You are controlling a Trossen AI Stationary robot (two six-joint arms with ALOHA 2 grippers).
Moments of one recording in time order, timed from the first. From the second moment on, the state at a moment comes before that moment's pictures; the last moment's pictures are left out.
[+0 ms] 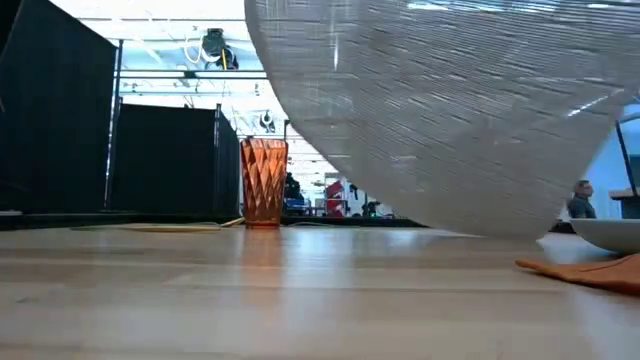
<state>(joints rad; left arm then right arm) -0.25 1.88 2.32 -1.57 -0.70 -0.19 0.52 0.55 0.51 0.21 0.21 -0.17</state>
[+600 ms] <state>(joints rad) -0.37 1.57 1.72 -1.47 -0.71 -0.51 0.47 0.55 0.51 0.24 0.21 -0.18</state>
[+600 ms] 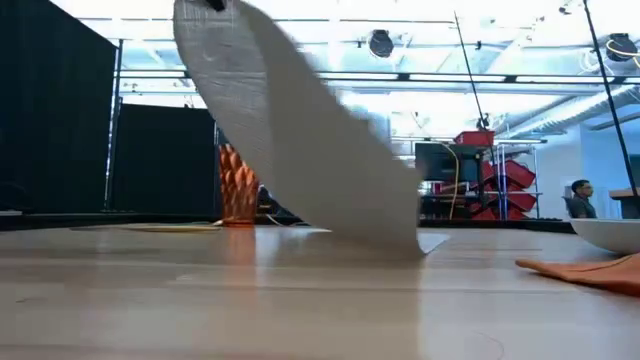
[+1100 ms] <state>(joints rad) -0.49 1.69 1.72 -1.33 -0.64 -0.57 0.41 0.55 0.51 0.25 0.18 -0.18</state>
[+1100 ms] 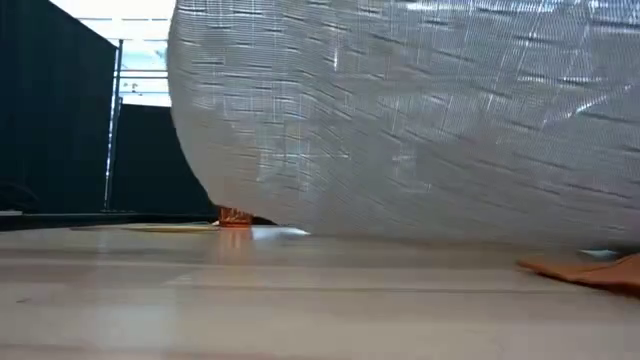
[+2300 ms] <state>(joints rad) -0.68 1.69 1.45 -1.08 -0.47 -0.91 0.41 0.55 0.51 0.28 0.15 -0.17</state>
